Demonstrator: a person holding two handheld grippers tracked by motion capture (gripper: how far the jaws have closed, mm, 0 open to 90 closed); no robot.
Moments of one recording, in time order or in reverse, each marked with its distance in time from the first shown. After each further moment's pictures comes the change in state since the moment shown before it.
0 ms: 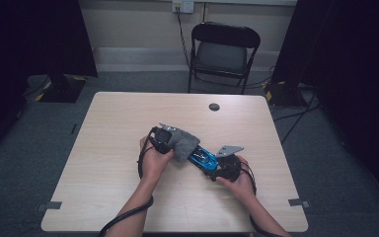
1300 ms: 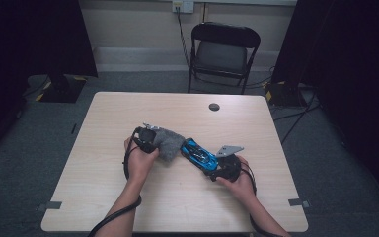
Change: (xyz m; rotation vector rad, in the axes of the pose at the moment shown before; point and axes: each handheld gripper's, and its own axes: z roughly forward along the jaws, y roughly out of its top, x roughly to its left) left arm 0.040 -0.020 -0.013 0.017 0.050 -0.076; right arm 0.000 0.000 0.000 -0.001 0.000 -0.001
